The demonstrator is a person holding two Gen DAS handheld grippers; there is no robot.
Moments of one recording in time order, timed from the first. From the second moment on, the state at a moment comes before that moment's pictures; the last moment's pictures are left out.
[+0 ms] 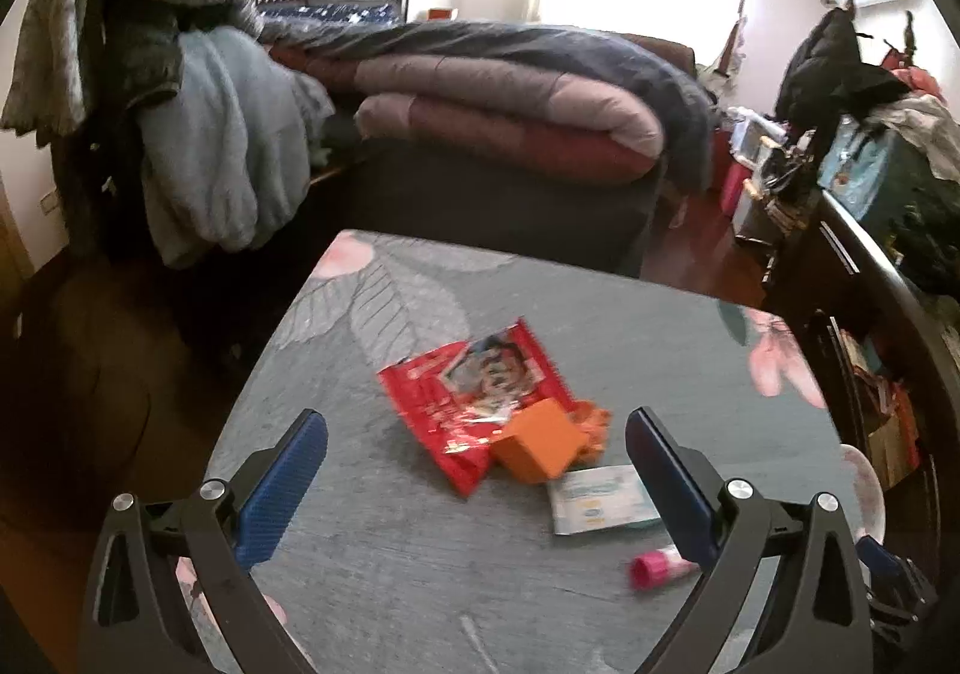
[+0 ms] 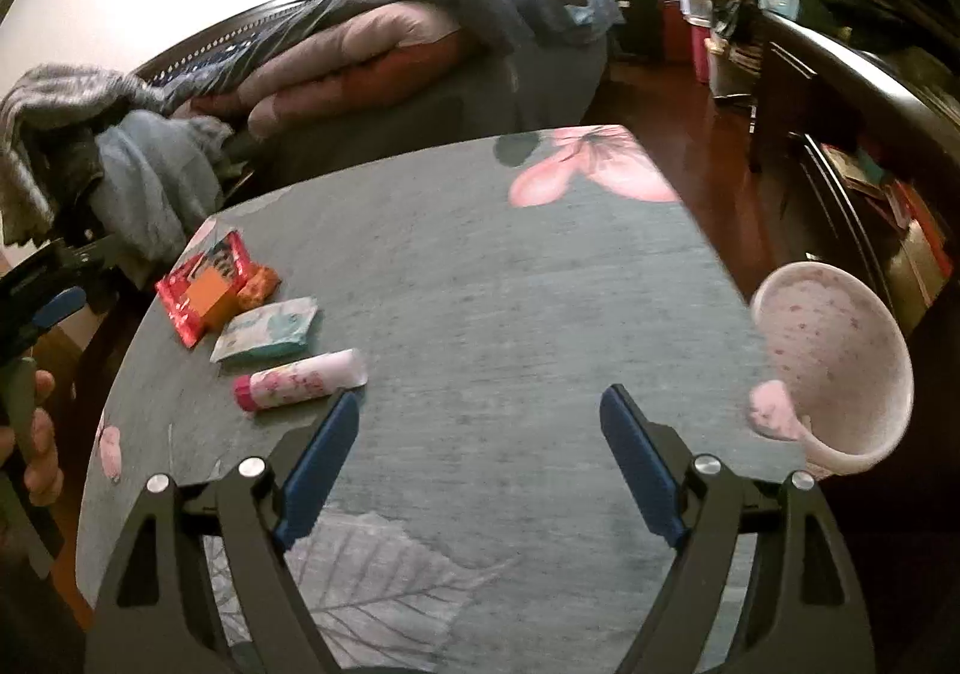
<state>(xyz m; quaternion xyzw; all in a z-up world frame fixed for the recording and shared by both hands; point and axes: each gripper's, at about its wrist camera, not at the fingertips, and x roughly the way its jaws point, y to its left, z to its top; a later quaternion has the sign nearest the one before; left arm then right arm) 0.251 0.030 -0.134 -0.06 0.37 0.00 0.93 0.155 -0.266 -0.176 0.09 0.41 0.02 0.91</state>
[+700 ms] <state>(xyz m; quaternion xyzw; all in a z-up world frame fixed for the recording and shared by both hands) 0.306 -0.017 -0.201 -0.03 0.43 -0.01 0.90 0.177 -0.247 -0.190 0.08 0.43 0.05 0.90</state>
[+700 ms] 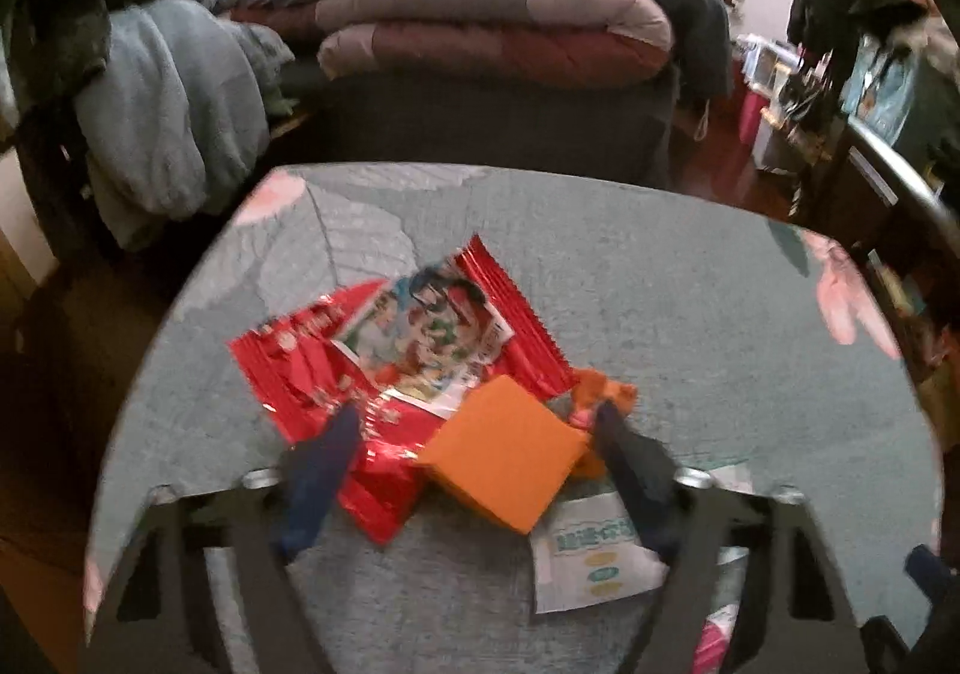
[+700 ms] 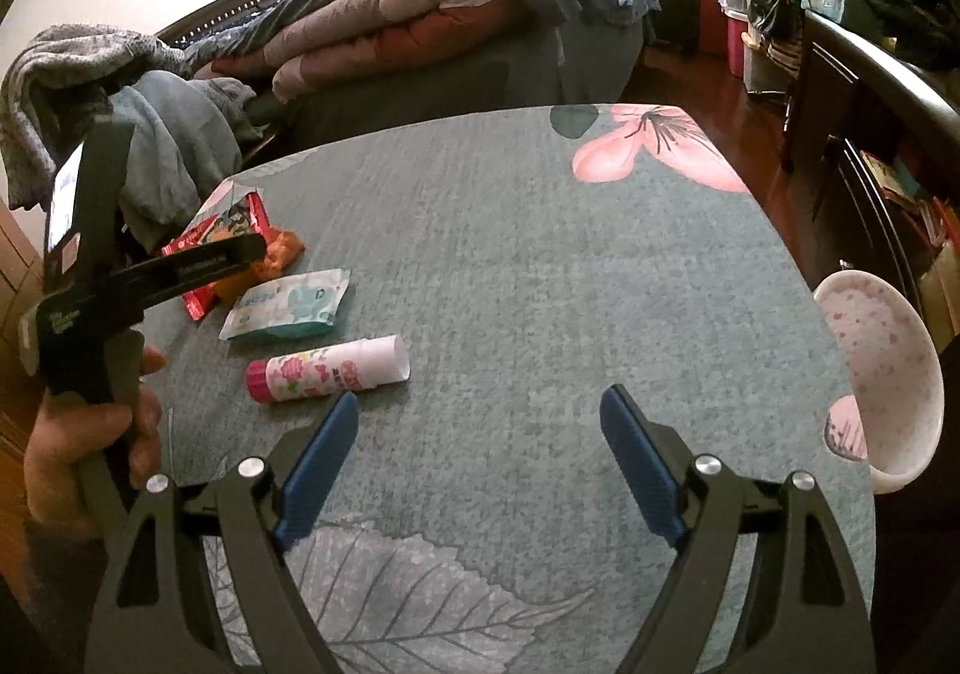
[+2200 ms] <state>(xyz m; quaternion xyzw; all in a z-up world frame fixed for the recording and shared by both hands) 0.234 -0.027 -0.130 -0.05 0.36 -0.06 0.93 0.161 -0.230 -0.189 0.08 0.43 0.07 0.90</state>
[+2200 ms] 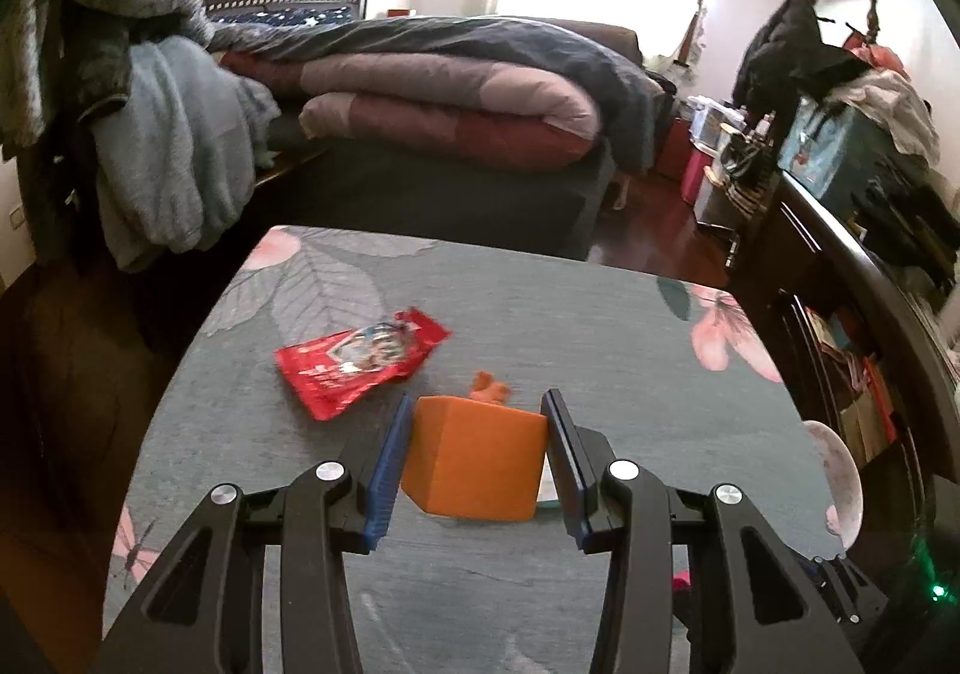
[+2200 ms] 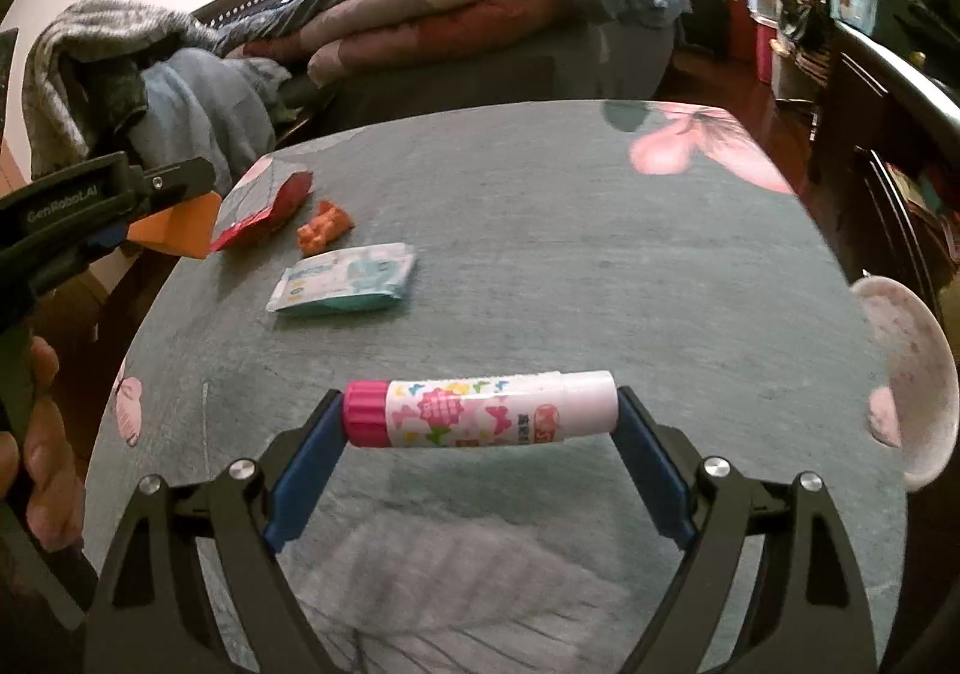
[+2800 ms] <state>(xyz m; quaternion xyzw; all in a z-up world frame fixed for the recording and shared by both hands) 0.226 -0.161 -0.121 0.01 0.36 -0.15 0.92 0.118 -0.349 -0.187 0.14 0.40 -0.01 0.90</state>
